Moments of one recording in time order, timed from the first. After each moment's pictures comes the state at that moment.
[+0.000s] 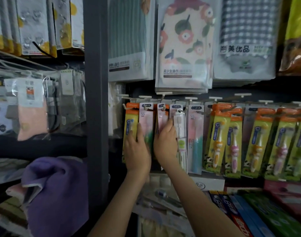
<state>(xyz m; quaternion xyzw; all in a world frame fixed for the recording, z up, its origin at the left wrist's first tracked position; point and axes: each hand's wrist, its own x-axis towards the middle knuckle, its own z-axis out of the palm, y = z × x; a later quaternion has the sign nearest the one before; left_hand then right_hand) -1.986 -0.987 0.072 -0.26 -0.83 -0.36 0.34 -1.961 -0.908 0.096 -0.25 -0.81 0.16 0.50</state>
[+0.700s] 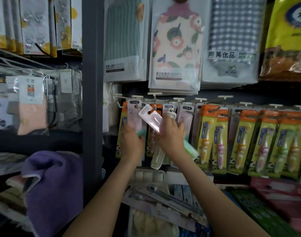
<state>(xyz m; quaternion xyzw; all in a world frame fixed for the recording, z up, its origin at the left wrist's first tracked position) -1.981 -0.985 0.097 -0.22 -0.79 -0.53 0.24 -1.900 -0.893 0.118 -0.17 -0.86 0.09 0.47</state>
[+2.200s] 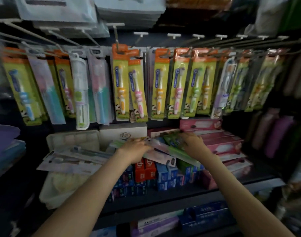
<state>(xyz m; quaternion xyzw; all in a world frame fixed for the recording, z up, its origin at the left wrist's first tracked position) -1.824 -0.828 -0.026 -0.64 -0.76 0.10 0.04 -1.652 -0.670 -0.042 -0.34 -0.93 0.05 0.15</state>
